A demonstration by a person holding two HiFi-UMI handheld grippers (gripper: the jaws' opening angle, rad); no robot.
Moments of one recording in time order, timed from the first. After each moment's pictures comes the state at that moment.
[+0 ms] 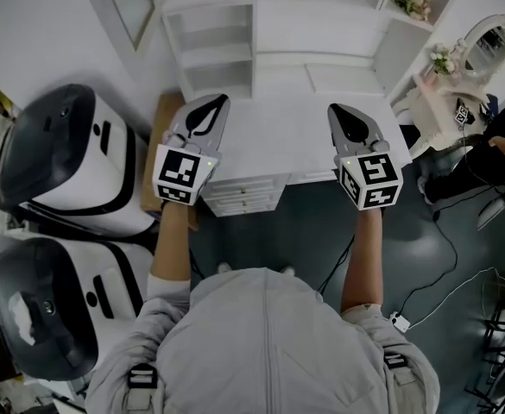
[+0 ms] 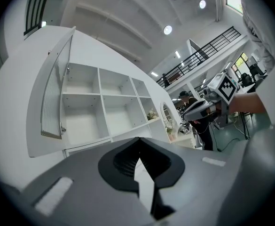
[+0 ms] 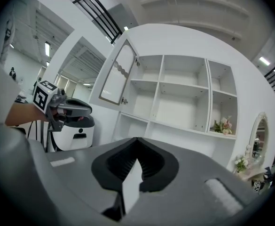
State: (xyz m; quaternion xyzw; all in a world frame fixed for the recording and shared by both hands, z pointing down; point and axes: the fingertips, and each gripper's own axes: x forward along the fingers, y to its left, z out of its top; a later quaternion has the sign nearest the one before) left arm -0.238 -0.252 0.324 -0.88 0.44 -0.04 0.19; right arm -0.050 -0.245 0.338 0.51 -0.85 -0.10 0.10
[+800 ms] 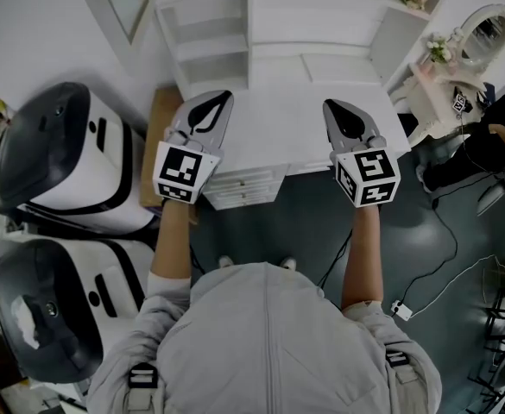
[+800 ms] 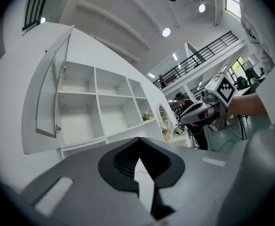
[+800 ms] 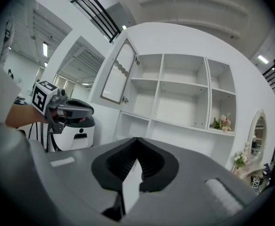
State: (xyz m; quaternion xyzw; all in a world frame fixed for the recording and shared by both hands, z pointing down) left arm -0.229 -0.242 0.329 -0.89 0.41 -0.04 0.19; right arm -0.061 -0.234 0.345 0.52 -0.84 -0.09 0.10
